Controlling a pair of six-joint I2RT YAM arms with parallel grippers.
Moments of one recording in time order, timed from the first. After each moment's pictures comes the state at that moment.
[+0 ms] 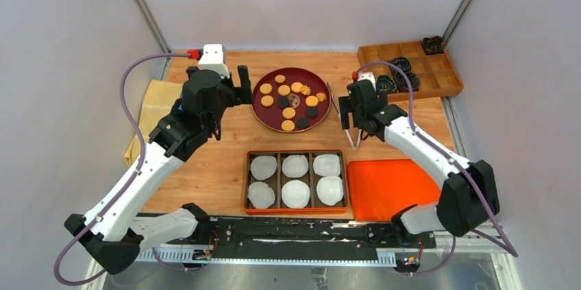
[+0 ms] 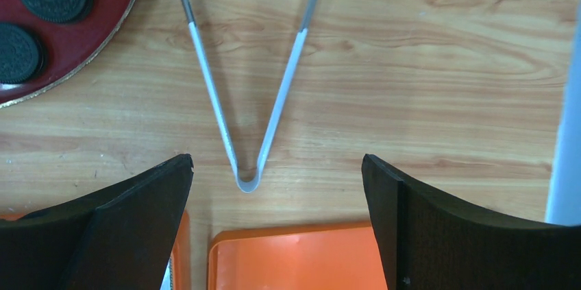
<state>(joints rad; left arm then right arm) -0.61 1.04 1.25 -0.47 -0.52 -0.25 0.49 1.35 1.06 -0.53 0.46 0.19</state>
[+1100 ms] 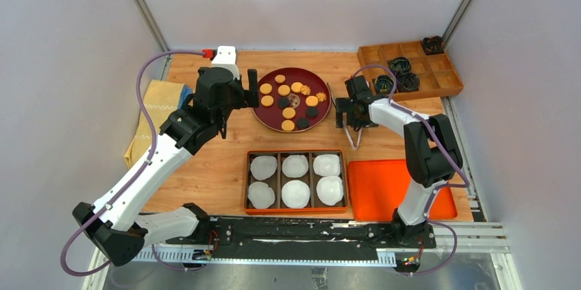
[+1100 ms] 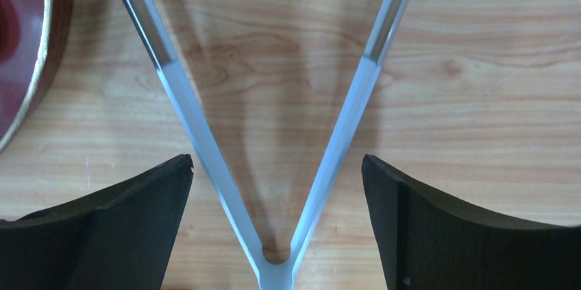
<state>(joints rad) -0.61 1.11 1.25 -0.50 -0.48 -0.24 0.35 1.76 1.12 -0.42 0.18 0.26</state>
